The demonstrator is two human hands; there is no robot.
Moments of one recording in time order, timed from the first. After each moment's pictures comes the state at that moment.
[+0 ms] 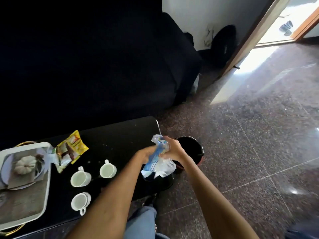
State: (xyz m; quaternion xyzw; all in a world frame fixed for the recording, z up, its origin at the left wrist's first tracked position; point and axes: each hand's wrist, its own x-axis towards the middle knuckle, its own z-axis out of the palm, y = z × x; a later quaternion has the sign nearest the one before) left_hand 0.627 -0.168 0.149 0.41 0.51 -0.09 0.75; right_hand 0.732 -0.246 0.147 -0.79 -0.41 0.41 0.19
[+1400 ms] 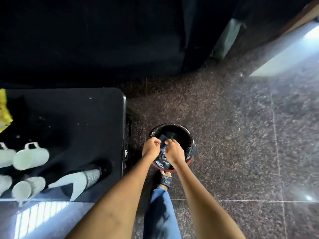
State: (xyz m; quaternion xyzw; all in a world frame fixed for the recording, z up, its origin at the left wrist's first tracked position) left_hand 0.868 -0.209 -0.118 0.51 0.71 -0.08 0.48; right_hand 0.960 -0.256 -0.126 -0.77 -0.46 0.43 0.02
